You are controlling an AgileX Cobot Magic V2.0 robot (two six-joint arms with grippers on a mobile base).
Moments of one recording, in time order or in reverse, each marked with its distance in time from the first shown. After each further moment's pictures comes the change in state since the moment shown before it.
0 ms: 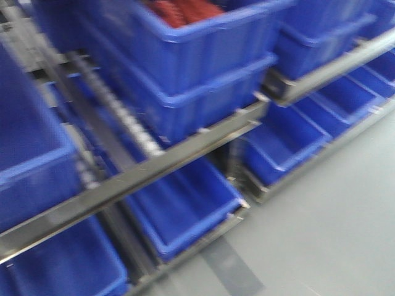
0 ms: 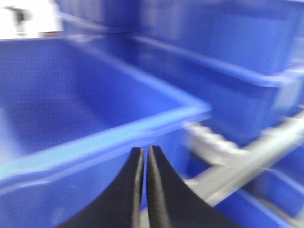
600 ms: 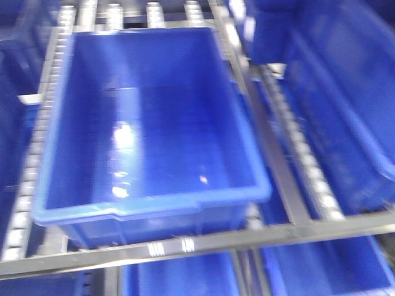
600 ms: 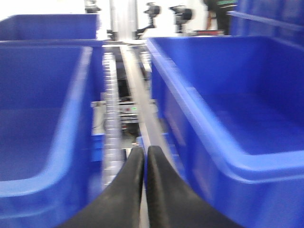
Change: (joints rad) left arm 0.000 0.000 0.000 0.000 0.000 0.000; right arm 0.000 0.000 0.000 0.000 0.000 0.000
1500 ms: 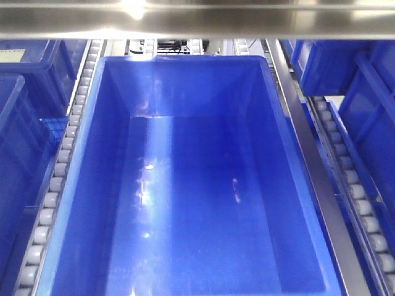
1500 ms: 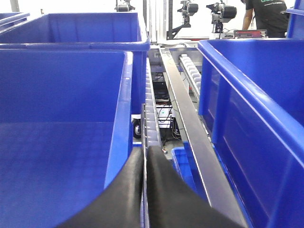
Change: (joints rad) left arm 0.000 0.000 0.000 0.000 0.000 0.000; right arm 0.000 0.000 0.000 0.000 0.000 0.000
